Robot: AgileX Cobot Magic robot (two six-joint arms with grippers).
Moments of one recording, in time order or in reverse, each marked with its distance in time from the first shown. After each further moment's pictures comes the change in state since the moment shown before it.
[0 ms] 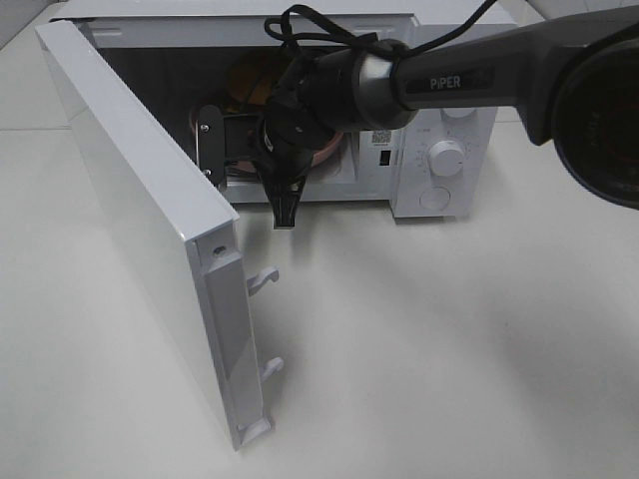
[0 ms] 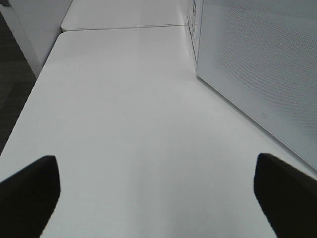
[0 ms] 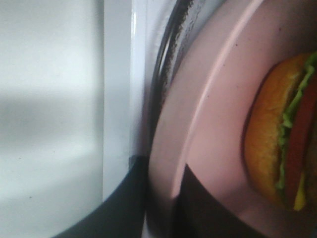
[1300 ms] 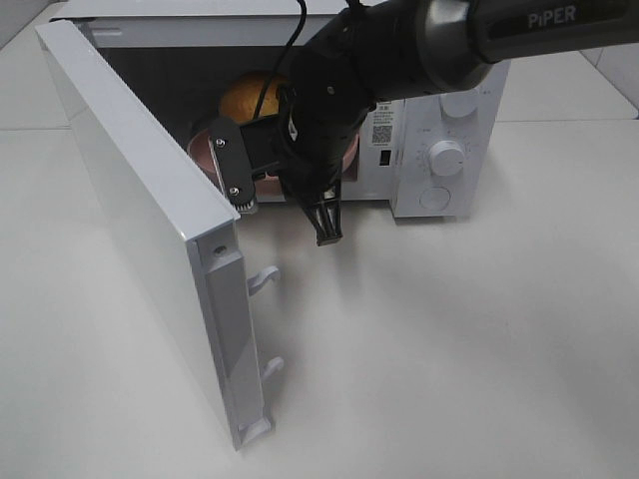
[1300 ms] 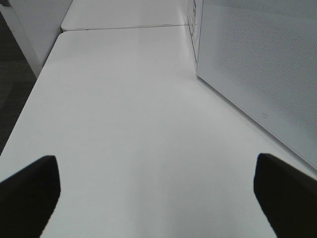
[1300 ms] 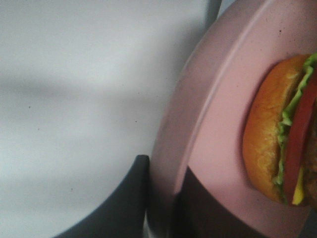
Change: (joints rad) left arm 0.000 0.000 0.000 0.000 0.000 0.000; right arm 0.013 -0.251 0.253 0.216 0.104 -0.386
